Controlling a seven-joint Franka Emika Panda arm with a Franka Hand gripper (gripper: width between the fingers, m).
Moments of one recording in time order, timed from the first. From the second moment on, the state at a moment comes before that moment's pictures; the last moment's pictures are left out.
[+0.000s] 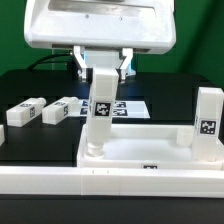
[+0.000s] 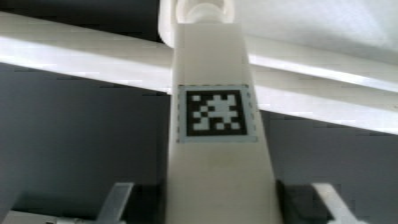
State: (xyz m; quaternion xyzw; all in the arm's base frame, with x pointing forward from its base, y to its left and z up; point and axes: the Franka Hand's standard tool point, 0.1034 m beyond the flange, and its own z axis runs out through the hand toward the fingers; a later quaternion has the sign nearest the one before) arm 0.612 -0.046 0.136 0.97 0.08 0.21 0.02
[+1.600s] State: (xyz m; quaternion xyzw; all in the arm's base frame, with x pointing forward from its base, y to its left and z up) arm 0.614 -0.048 0.122 0.97 0.08 0.24 0.04
